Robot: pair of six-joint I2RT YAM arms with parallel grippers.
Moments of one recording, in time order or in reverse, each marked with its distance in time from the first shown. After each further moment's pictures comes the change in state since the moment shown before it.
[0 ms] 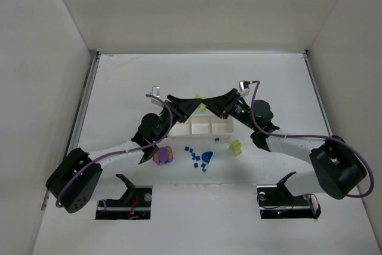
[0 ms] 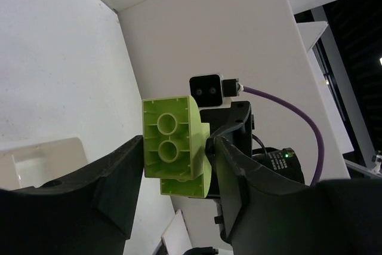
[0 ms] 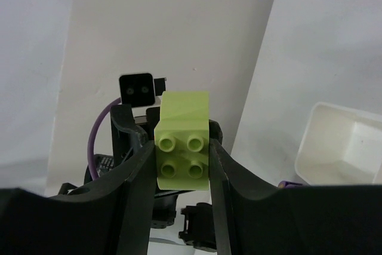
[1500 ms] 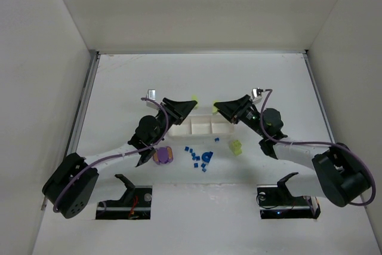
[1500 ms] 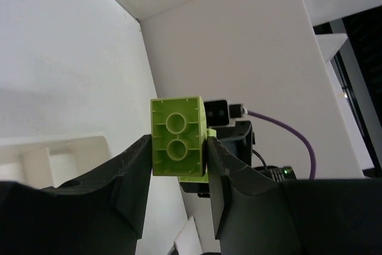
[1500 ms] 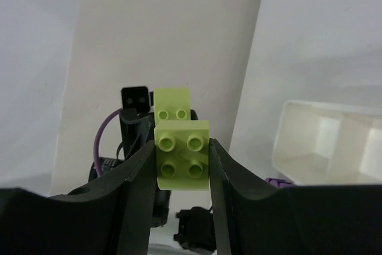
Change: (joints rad) left arm 0.008 -0.044 -0.042 -0.045 -0.045 0.019; right arm -0.091 -0.053 -0.158 0.114 -0.010 0.053
